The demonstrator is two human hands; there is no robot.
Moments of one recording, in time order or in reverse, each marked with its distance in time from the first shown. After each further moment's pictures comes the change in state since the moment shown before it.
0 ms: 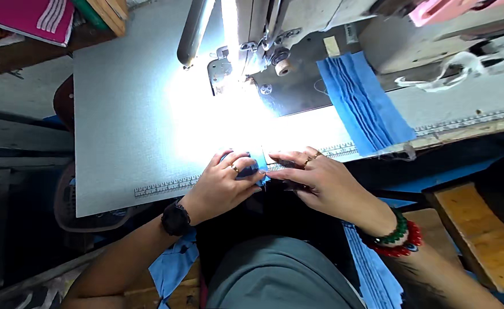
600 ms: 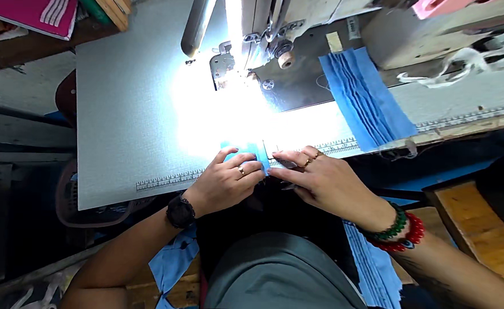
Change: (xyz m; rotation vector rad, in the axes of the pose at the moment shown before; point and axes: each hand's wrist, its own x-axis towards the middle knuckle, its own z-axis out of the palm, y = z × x) left_hand 0.000 0.004 0.000 0.065 0.048 0.113; right_hand -0.001 -0.007 -0.001 -0.177 -0.004 -0.122
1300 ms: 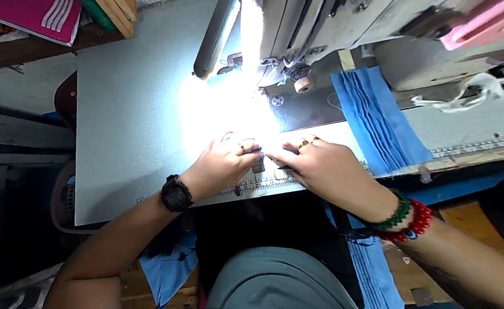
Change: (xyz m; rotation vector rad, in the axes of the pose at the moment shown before) left_hand 0.035 -0.061 -0.019 -0.028 -0.113 -0.080; right_hand 0.065 0.022 -0.012 -0.175 -0.048 0.074
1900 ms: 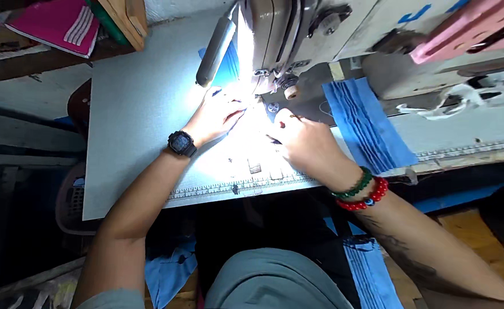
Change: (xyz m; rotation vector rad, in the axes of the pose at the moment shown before) left_hand 0.047 -0.096 -0.004 0.041 0.101 -0.054; right_hand 0.036 0.012 0.003 -0.067 0.008 0.166
